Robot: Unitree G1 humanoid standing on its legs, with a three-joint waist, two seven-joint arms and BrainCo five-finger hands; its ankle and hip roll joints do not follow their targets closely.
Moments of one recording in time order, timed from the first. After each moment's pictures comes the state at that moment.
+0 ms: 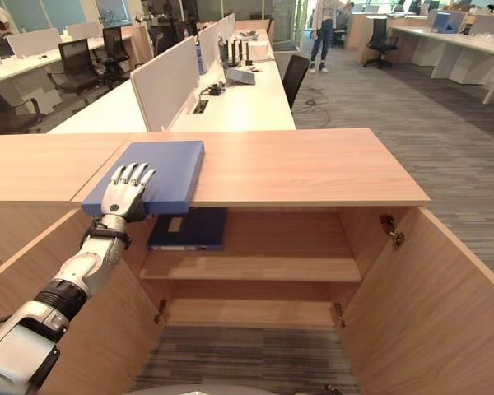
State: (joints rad) left arm -0.52 0.59 -0.47 0.59 0.84 0.09 0.51; right arm 0.01 -0.23 0.35 1.33 0.15 -0.01 -0.14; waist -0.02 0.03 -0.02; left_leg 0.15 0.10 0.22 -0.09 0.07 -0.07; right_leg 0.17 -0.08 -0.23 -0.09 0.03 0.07
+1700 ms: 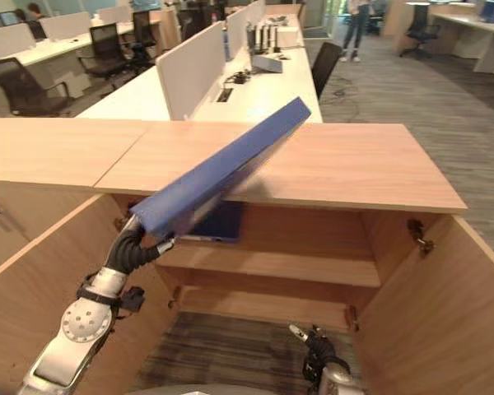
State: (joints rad) left arm 0.22 0.56 -0.22 -0.36 -0.15 -0.24 -0.03; right arm 0.05 -0.22 0.18 0.85 0.65 -0.08 -0.03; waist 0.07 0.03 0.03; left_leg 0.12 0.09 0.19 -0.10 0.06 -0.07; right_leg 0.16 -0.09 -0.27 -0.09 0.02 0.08
